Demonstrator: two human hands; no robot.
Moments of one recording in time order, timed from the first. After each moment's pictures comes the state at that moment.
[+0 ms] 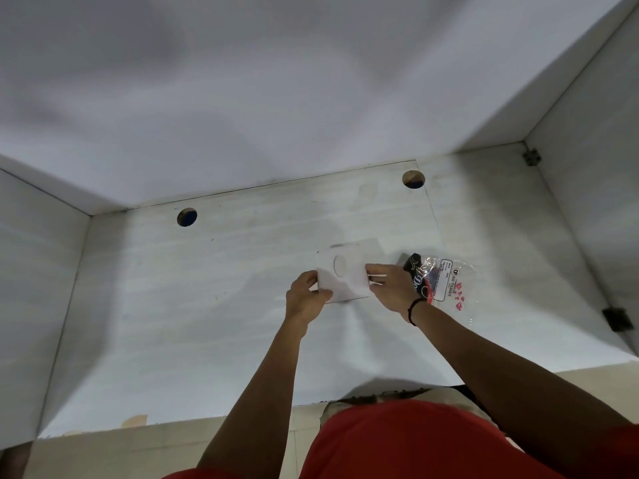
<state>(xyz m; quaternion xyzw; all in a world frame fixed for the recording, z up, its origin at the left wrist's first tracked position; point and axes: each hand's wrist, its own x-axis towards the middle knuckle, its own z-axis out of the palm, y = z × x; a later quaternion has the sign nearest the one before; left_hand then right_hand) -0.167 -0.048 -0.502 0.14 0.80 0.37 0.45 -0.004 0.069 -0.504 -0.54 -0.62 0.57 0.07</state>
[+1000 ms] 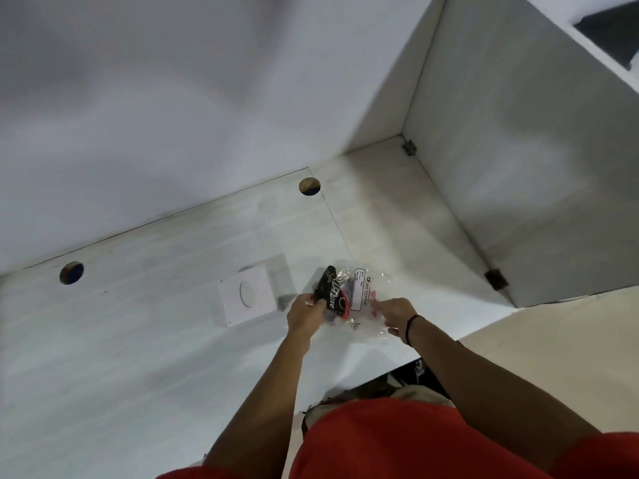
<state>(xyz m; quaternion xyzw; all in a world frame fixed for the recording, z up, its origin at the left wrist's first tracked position) -0.005 0.048 -0.545 0.15 0.78 0.27 0.55 0.184 0.111 -0.537 -0.75 -0.32 0.58 0.03</state>
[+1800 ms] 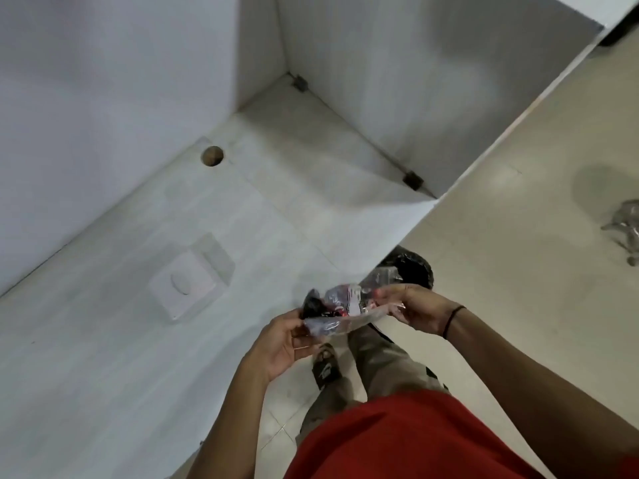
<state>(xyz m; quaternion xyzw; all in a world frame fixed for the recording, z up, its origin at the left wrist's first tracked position) 0.040 -0.060 -0.512 0.10 0.59 0.19 0.78 0.332 -0.031 -0.520 -0.59 -0.07 0.78 0.20</state>
